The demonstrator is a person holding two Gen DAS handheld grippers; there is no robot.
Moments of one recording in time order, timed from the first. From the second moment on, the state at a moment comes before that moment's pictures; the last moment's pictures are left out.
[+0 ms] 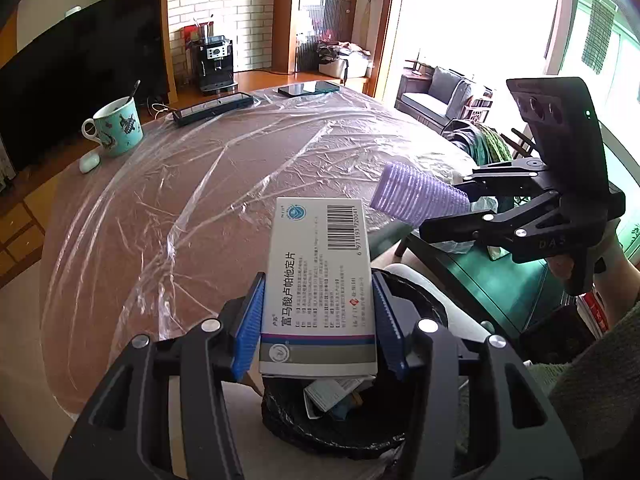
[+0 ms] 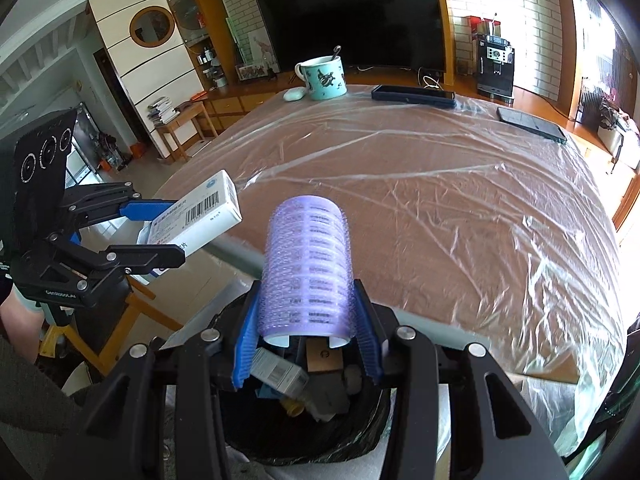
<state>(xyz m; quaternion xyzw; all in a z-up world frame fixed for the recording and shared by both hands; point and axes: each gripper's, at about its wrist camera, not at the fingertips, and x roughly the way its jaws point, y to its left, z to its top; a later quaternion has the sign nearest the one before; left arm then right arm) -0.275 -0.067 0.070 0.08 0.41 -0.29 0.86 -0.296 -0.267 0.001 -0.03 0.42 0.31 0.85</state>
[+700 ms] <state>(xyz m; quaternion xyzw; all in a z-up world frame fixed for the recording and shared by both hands) -0.313 -0.084 0.007 0.12 0.48 -0.31 0.81 -0.340 -0.249 -0.059 -0.07 0.48 0.32 0.81</state>
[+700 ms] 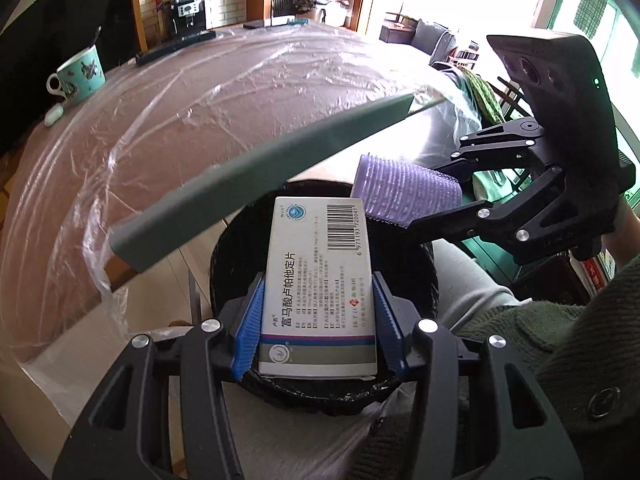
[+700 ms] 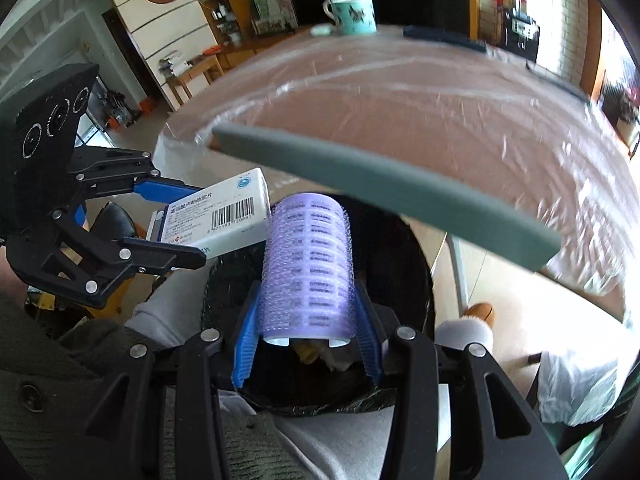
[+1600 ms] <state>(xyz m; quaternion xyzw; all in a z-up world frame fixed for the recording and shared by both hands) -0.281 -0.091 -0.059 0.10 0.53 -0.23 0.81 -0.318 -0.245 -0.132 -0.03 0.55 0.24 0.80</state>
